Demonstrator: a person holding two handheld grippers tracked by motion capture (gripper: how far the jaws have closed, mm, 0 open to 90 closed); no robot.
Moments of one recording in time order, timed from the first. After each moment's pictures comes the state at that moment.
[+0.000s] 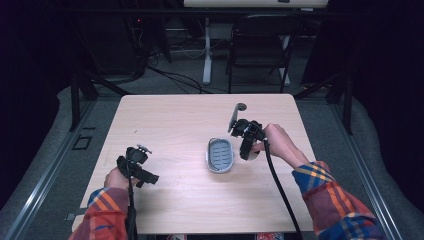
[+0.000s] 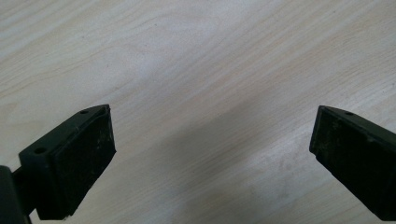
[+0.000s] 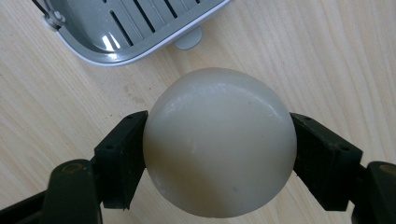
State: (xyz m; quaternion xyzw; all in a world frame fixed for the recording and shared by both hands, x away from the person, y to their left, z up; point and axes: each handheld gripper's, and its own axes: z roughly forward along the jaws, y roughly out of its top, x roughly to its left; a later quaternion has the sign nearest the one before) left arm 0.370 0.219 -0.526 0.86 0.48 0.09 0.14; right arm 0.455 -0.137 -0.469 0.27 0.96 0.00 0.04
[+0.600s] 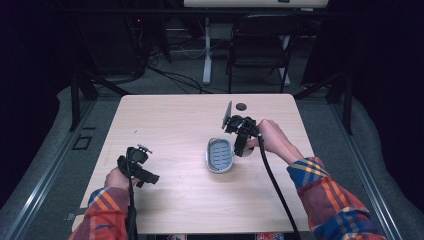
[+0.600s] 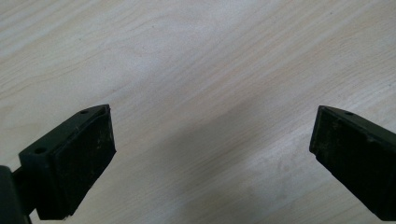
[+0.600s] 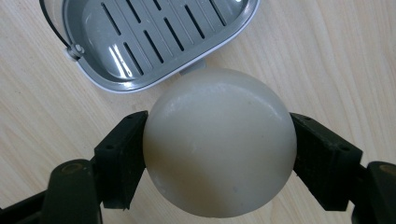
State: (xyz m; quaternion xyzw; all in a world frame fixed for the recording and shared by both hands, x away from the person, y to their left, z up) left arm 0.371 0.218 -0.527 0.86 0.48 0.09 0.14; right arm 0.462 -0.119 -0.459 0.26 0.97 0.00 0.04
